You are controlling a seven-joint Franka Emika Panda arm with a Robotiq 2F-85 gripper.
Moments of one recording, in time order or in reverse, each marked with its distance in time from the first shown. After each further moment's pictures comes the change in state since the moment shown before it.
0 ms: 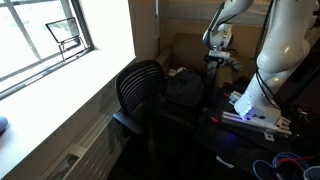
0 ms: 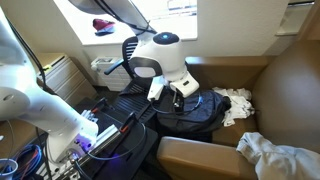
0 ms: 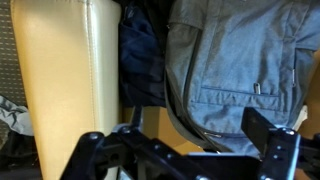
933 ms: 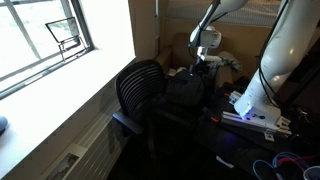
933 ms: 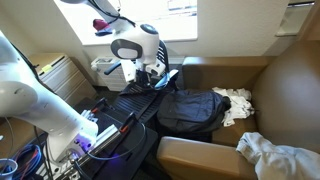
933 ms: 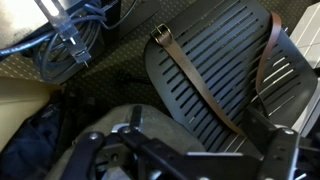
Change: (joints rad) arm 0.166 -0.161 0.179 -0.126 -0.007 -0.382 -0.199
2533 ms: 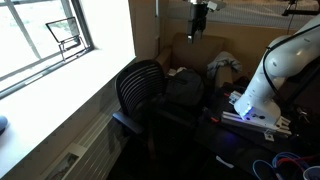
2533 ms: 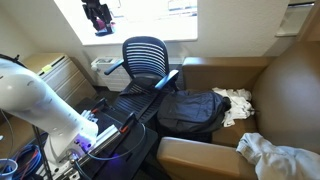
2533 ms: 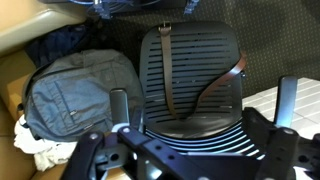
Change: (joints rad) arm 0.222 -0.734 0.206 0.147 -0.489 -0.619 0.321
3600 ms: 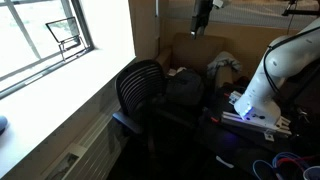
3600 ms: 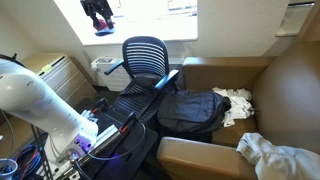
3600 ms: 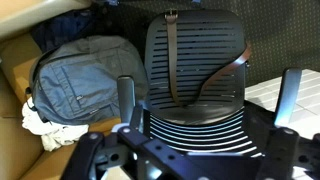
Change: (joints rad) arm -0.009 -0.089 -0.030 -0.034 -0.038 0.031 -0.048
